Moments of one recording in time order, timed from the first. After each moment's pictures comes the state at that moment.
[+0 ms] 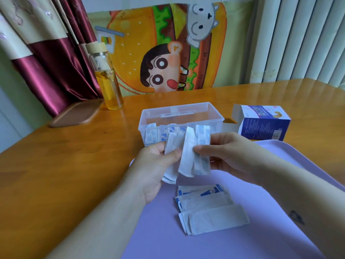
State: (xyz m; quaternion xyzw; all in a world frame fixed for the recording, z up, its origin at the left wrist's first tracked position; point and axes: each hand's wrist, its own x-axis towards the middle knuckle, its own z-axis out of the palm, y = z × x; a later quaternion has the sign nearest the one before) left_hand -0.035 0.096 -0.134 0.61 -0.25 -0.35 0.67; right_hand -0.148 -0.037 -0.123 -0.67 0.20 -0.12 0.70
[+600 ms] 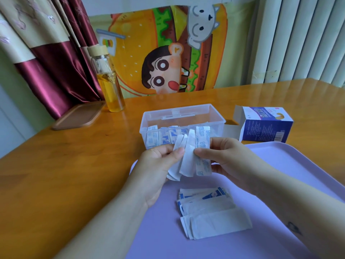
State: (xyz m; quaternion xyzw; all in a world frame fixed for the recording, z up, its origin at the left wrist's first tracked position) left_hand -0.034 0.096 -0.136 0.63 -0.28 -0.32 0.65; right_hand -0.143 -0.031 -0.134 -0.66 0.21 -0.18 0.70
